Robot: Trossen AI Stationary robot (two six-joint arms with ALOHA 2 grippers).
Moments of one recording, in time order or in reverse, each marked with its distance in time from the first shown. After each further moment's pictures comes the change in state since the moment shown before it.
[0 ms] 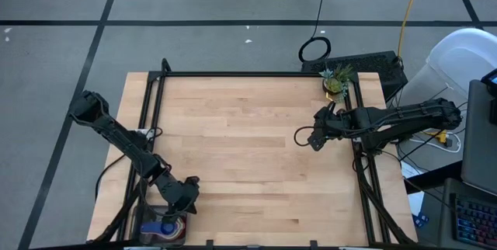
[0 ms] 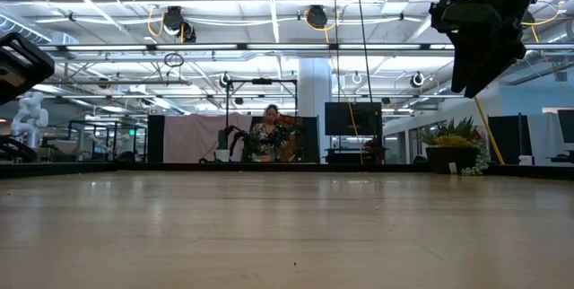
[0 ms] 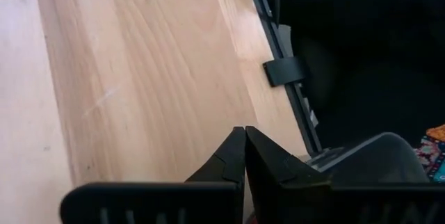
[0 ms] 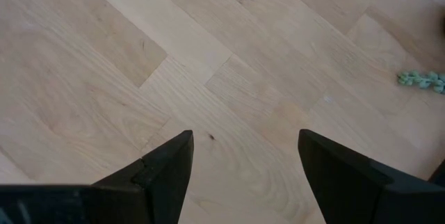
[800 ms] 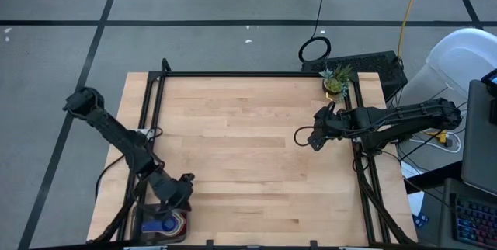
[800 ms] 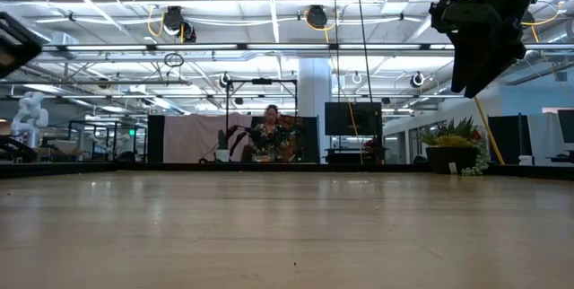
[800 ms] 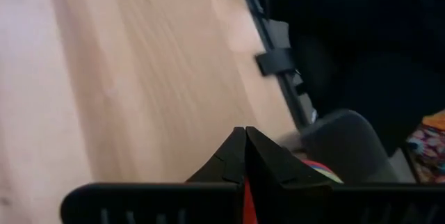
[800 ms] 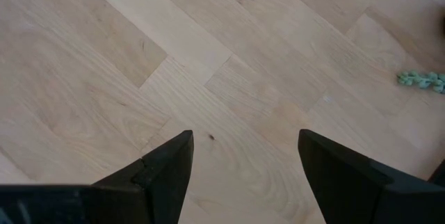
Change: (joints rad) left arm -0.016 -0.132 -0.003 -0.069 -0.036 0.031; right arm 0.000 0.000 0.000 0.000 0.001 0.001
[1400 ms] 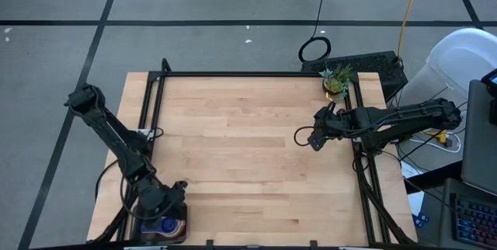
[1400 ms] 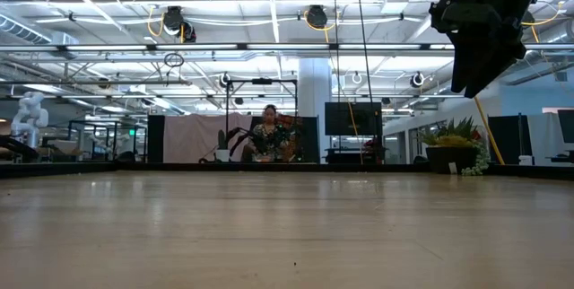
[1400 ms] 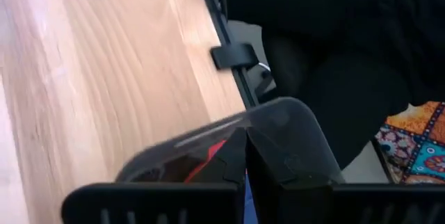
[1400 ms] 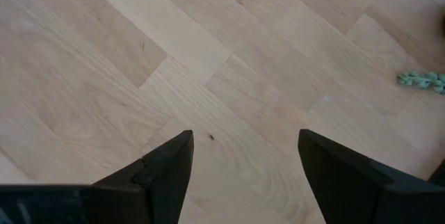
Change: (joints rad) left arm -0.146 -0.013 0.002 0.045 -0.066 -0.125; right arm 0.000 0.000 0.000 0.000 0.000 -0.001
